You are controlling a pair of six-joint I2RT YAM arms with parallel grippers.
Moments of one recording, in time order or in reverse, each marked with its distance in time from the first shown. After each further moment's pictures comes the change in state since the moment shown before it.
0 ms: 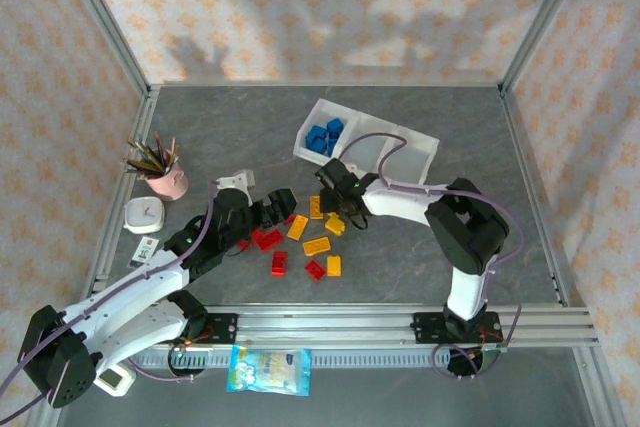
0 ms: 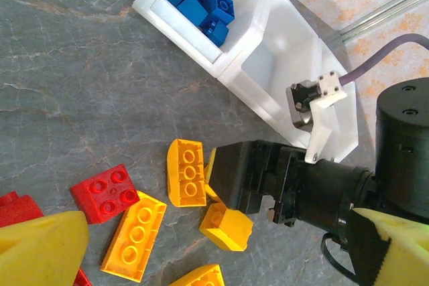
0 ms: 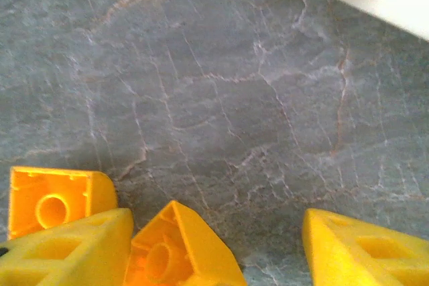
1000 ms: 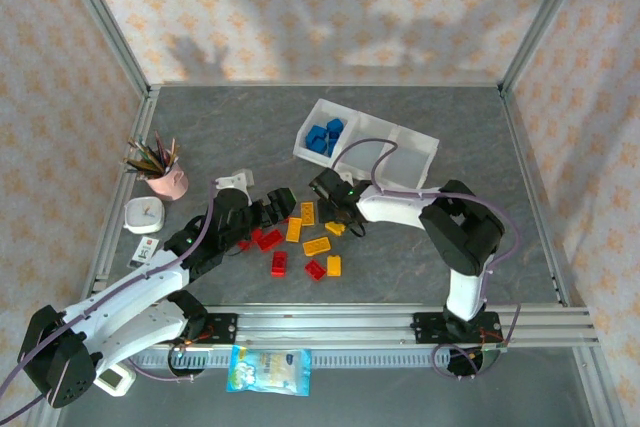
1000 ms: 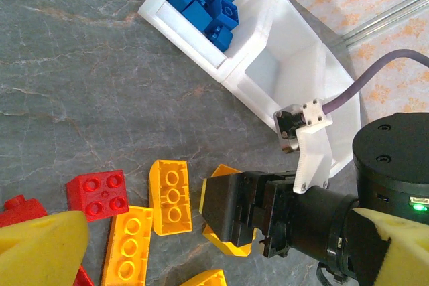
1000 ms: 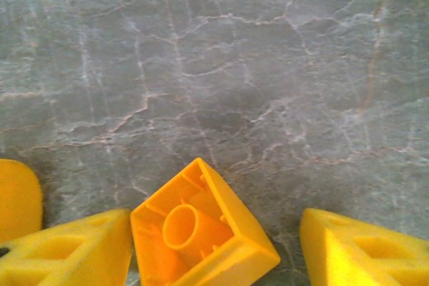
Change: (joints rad) left arm 0.000 0.000 0.000 0.000 -0.018 0.000; right arm 0.048 0.016 -0.014 -0.027 0.036 -0.023
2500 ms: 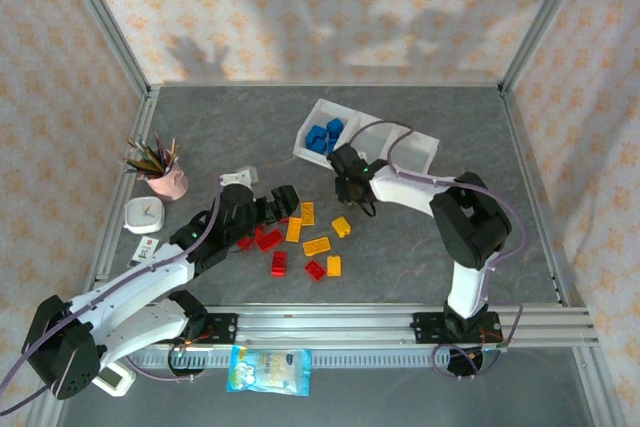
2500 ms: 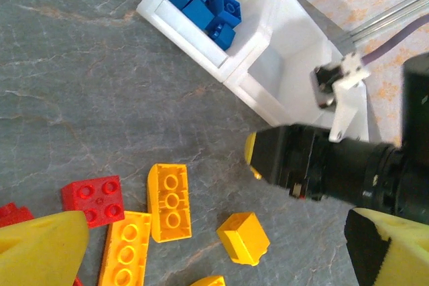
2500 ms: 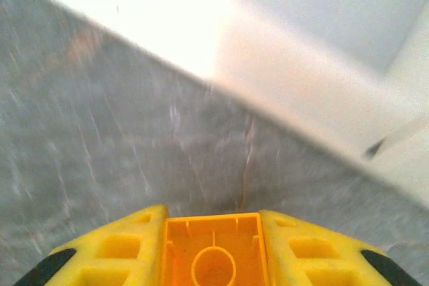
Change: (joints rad) left arm 0.000 0.073 0.039 0.019 0.001 0.005; right arm -0.160 -0.005 0.113 -0.053 -0.010 -0.120
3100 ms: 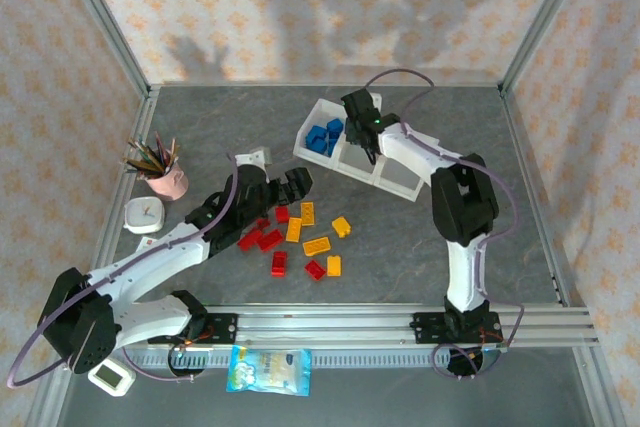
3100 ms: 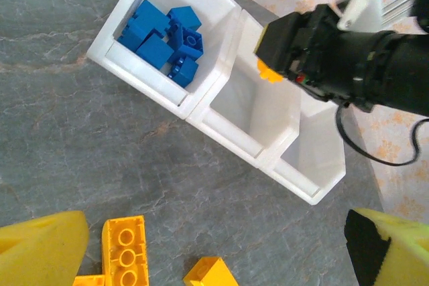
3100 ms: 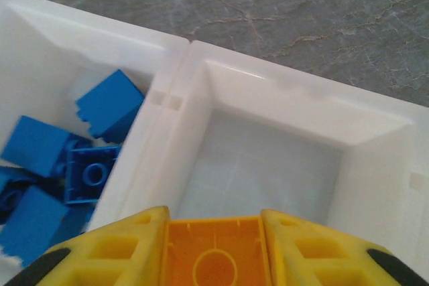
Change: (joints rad) left arm 0.000 0.169 0.139 0.080 0.000 0.056; right arm -0.175 0.202 0.417 -0.008 0.100 -0.073
